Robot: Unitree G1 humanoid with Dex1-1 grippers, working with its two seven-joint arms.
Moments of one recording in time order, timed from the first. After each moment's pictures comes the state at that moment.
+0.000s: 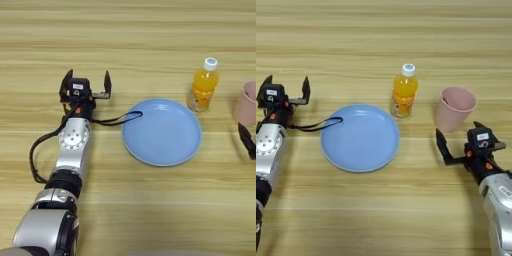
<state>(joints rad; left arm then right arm) -0.46 0.07 0.09 0.79 -0.02 -0.56 0.00 0.12 -0.35 -0.22 -0.06 0.19 0.04 0.36</state>
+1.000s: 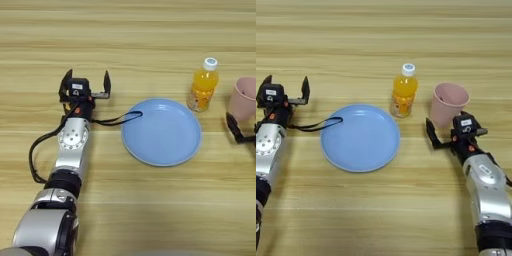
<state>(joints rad) -0.46 0.08 0.10 0.79 -0.03 -0.56 -0.01 -0.13 -0.33 -0.18 0.37 0.14 -0.14 0.33</state>
